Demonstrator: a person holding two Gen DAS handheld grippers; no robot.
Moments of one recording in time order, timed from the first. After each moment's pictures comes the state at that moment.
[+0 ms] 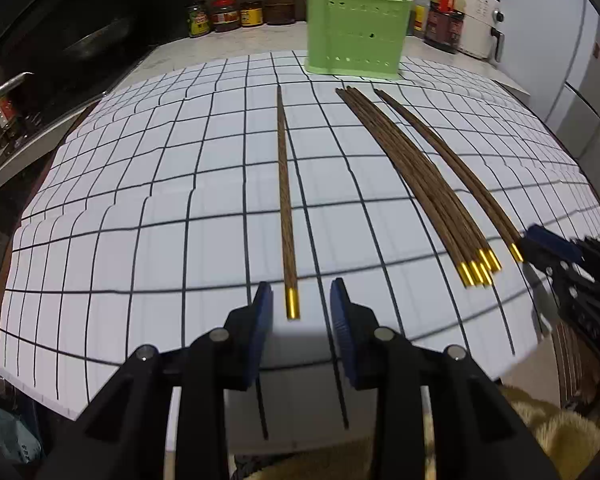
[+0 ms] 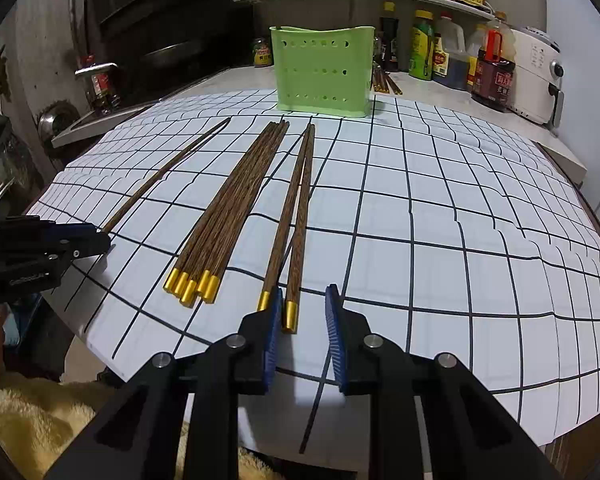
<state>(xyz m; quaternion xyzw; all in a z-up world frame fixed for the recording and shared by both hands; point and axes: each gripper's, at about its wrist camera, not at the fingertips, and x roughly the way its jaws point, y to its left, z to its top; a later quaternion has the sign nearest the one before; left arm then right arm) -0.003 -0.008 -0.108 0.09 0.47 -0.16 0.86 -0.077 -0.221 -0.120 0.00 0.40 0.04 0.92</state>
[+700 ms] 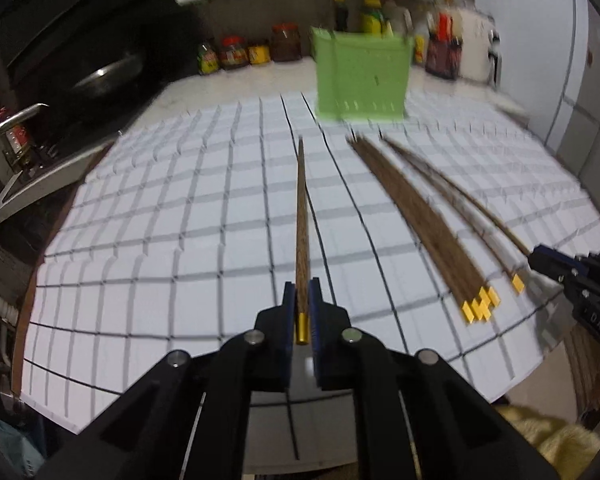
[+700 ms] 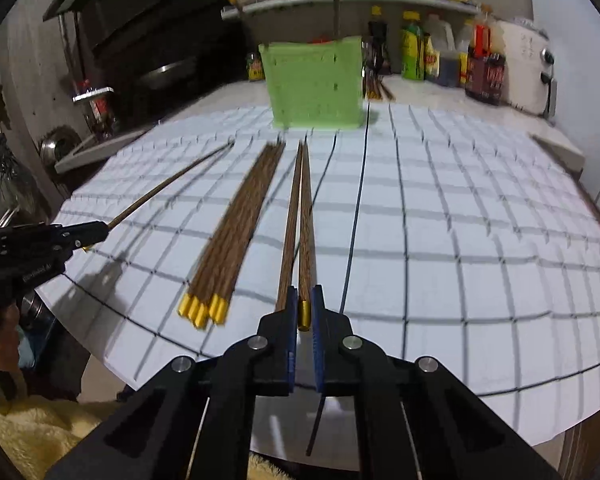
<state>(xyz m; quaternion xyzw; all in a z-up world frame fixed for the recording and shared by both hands) 0.000 0.002 -0.074 0.10 0.41 -0.15 0.90 -0.078 -0.229 -0.099 0.04 0.38 0.04 0.92</state>
